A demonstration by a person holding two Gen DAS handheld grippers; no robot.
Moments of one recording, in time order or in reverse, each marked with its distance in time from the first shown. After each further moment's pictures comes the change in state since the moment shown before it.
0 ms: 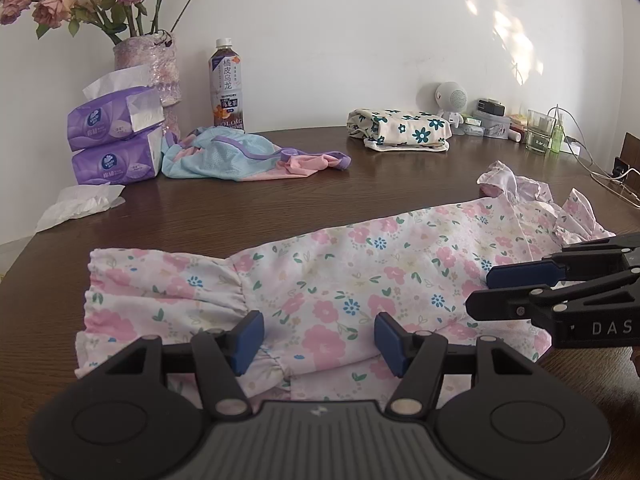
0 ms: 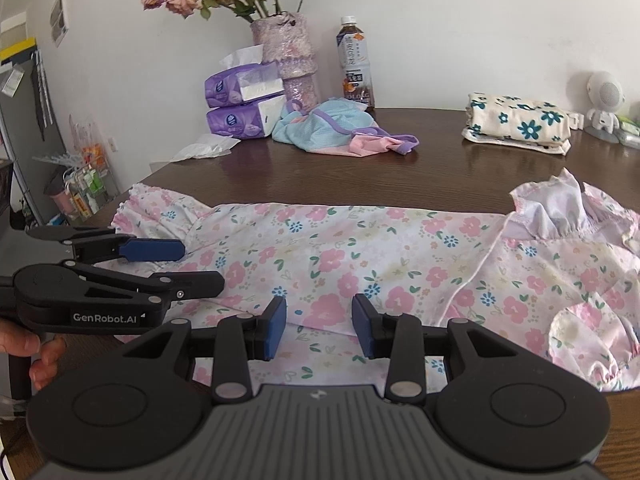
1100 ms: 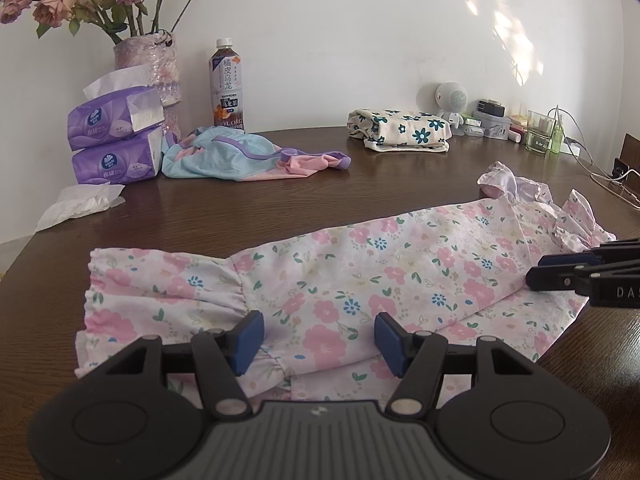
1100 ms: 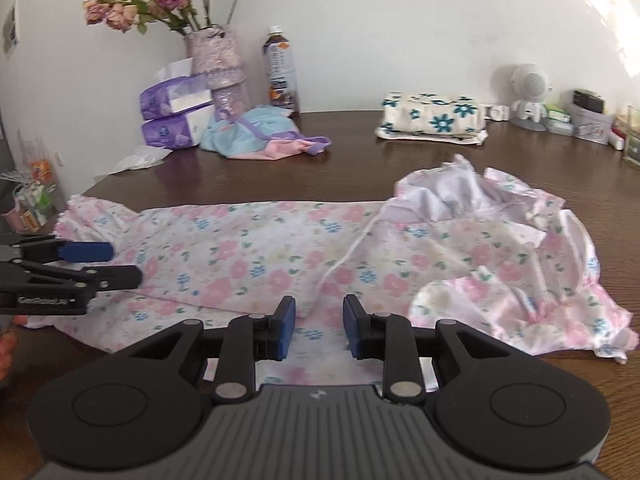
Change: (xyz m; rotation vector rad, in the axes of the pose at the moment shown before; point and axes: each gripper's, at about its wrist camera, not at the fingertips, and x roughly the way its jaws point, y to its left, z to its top) left arm 0.000 0.000 0.000 -0.001 0.000 0.000; right arm -0.028 -0.039 -0.011 0.035 -0.022 -0.210
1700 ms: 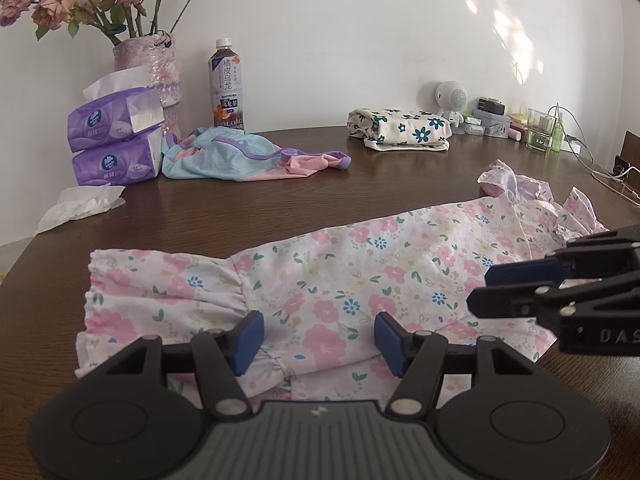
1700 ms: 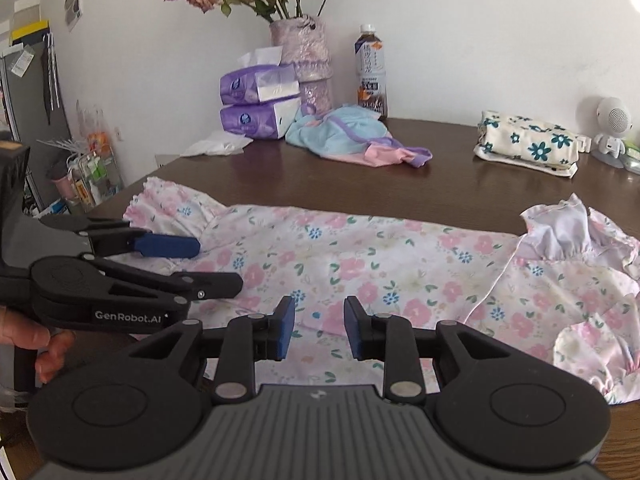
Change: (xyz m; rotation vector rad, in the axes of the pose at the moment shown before) left arm 0.000 -0.001 0.000 0.004 0.000 0.003; right arm 0.017 0.066 0.010 -0.124 0.024 0.199
